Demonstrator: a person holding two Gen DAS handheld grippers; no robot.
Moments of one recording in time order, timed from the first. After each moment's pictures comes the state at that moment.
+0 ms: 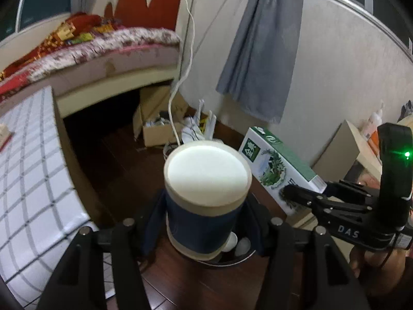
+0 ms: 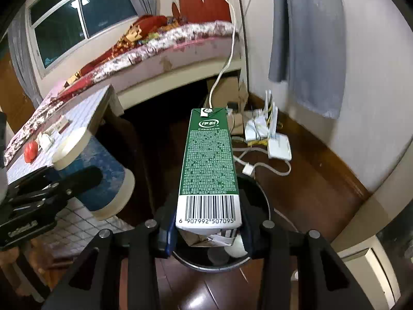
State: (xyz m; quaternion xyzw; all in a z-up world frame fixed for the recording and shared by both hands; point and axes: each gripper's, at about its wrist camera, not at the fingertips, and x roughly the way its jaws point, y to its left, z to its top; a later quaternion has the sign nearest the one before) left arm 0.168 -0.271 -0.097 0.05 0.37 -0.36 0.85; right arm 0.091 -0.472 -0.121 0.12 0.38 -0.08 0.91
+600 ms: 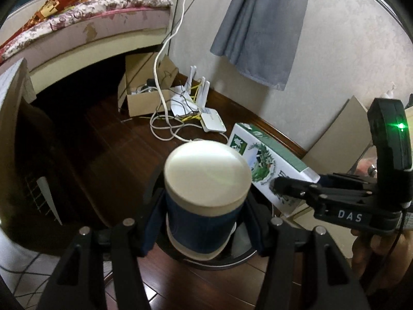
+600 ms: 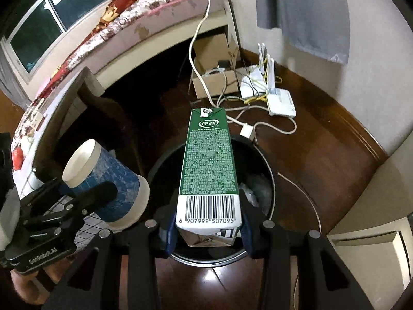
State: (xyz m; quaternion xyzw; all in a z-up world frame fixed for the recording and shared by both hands) left arm 0.184 -0.307 -0.154 0.07 0.43 -0.38 0.81; right arm 0.127 -0.508 -0.188 0.19 0.46 -0.08 0.86
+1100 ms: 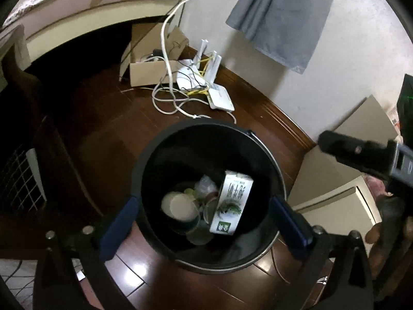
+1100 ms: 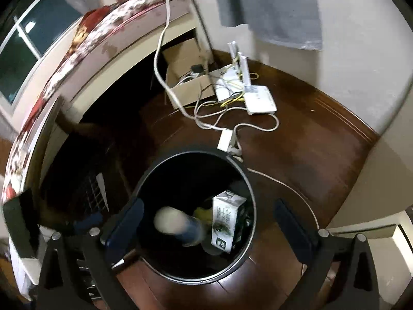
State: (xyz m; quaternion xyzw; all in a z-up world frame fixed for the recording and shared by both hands) left arm 0.198 -0.324 -0.197 0.05 0.49 -0.35 0.80; right arm 0.128 -0.547 -0.182 0.25 0.44 -0.15 0.85
